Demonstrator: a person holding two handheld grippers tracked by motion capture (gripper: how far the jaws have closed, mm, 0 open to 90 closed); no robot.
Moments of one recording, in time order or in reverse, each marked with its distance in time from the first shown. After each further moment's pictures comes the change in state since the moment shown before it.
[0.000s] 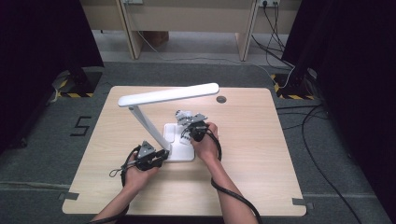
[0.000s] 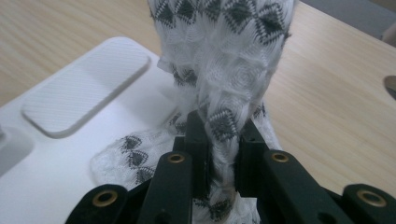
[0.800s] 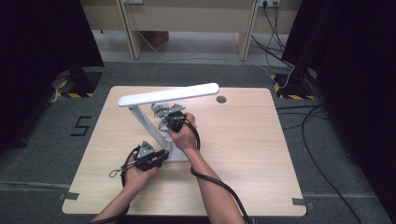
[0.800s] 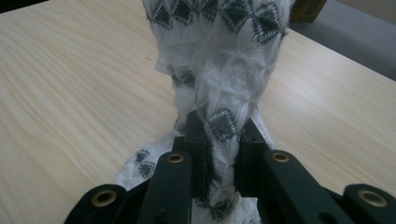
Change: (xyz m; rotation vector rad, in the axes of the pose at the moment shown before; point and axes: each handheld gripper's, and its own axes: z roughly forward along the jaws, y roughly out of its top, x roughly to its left) left arm 0.000 -0.001 0.000 -0.008 -0.003 -0.011; right arm 0.044 0.061 0.033 -0.075 0.114 -0.032
